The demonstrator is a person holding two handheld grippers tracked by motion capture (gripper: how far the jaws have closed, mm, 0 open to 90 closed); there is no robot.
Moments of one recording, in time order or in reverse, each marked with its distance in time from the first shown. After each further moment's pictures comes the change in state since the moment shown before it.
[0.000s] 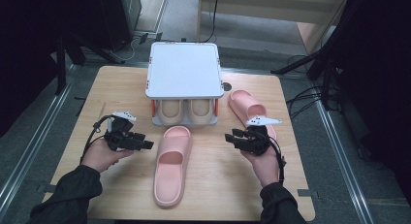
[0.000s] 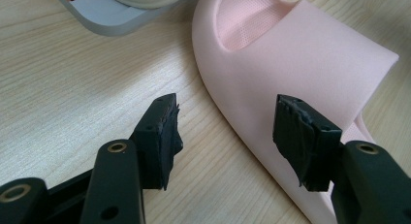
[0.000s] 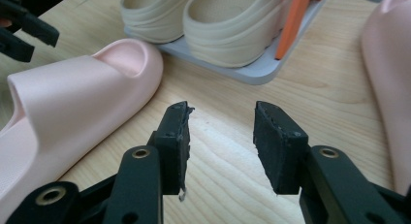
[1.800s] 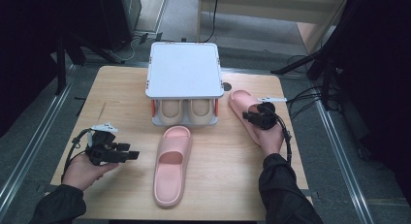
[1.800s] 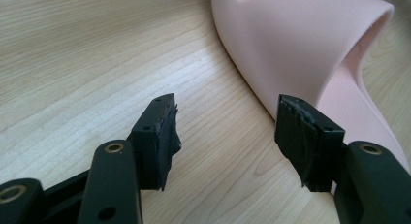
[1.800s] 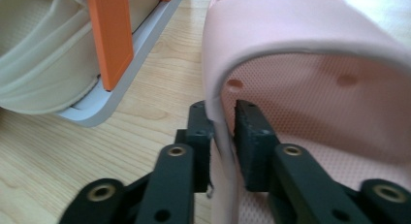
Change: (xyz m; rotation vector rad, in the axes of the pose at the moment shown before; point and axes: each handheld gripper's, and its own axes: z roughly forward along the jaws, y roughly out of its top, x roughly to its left) left arm -0.004 -0.046 -0.029 -0.045 0.053 -0.052; right arm -0.102 0.025 0.043 0.051 -0.222 0.119
